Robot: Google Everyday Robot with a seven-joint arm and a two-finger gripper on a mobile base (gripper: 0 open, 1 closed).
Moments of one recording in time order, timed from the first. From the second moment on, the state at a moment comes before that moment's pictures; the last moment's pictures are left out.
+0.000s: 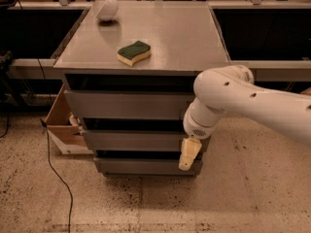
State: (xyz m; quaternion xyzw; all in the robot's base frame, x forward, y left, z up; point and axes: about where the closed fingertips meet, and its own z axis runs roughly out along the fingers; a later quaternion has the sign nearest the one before) arm 0.522 -0.100 0.687 -0.63 0.77 0.04 0.13
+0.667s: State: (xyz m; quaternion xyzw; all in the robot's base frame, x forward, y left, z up) arm 0.566 -0.100 0.588 -0.63 0.76 0.02 0.15
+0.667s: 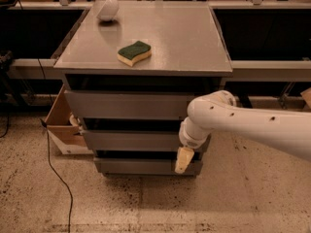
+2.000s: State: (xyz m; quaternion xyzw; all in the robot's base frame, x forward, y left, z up) arm 0.669 -0.087 0.462 -0.63 0.74 0.04 0.21
